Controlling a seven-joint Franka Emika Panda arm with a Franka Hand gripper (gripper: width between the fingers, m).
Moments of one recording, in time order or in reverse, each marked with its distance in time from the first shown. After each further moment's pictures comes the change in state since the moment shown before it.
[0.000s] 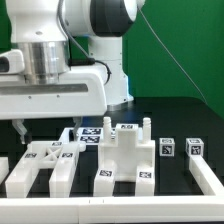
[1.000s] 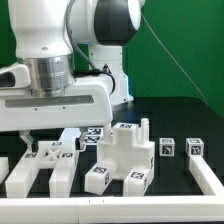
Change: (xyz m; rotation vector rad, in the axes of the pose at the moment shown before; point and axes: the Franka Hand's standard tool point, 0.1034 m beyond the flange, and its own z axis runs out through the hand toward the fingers) arm -0.004 -0.003 0.008 0.031 -0.082 -0.013
